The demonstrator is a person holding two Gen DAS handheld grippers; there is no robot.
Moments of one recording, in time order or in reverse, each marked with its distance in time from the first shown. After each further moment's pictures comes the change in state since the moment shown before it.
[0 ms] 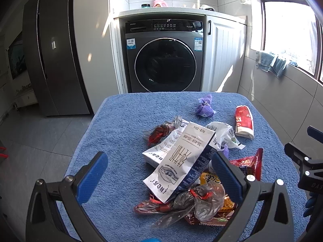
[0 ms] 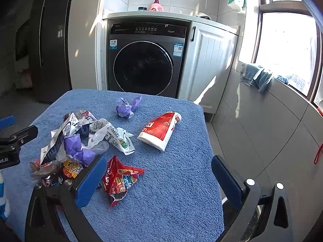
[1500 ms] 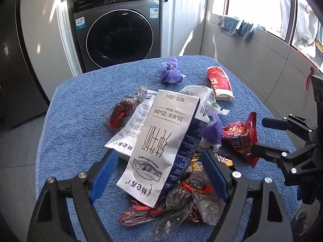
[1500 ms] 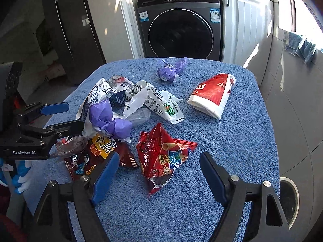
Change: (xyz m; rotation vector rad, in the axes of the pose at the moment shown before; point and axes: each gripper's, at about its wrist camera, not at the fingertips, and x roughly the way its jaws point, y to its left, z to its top) left arm 0.066 -0.007 0.000 0.208 0.224 -0.286; right arm 0.057 0.022 -0.025 0.024 0.219 0.347
